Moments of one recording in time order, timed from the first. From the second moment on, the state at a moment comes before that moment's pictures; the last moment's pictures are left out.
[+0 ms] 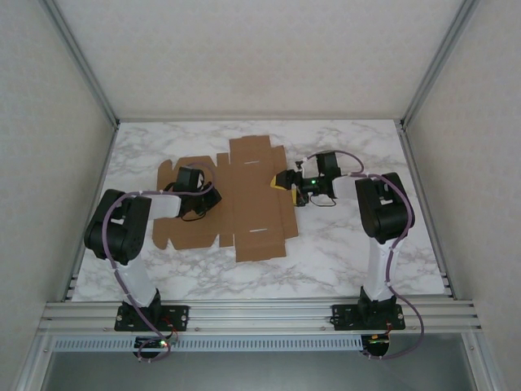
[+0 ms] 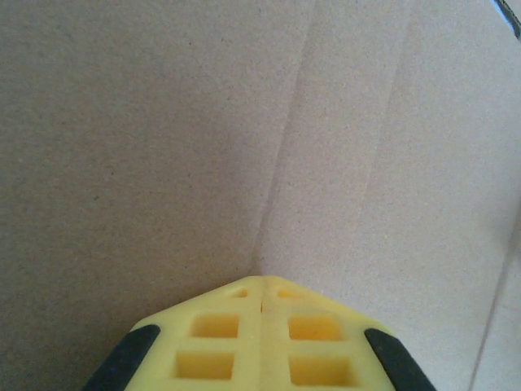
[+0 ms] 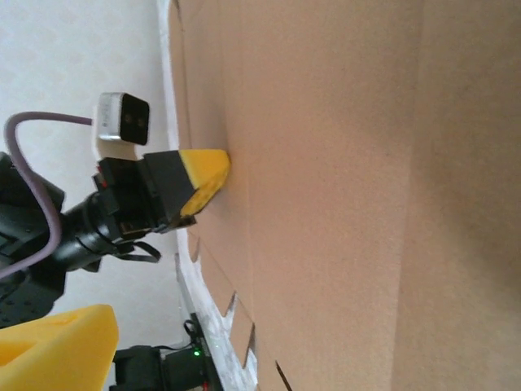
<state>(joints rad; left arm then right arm) -0.22 1.81 0.84 0.09 0.31 -0.86 0.29 2.04 1.13 0.02 -1.03 0.66</state>
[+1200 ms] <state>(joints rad) -0.24 1.84 0.87 0.09 0.34 -0.84 0.47 1.90 1.20 0.26 -1.08 0.97</state>
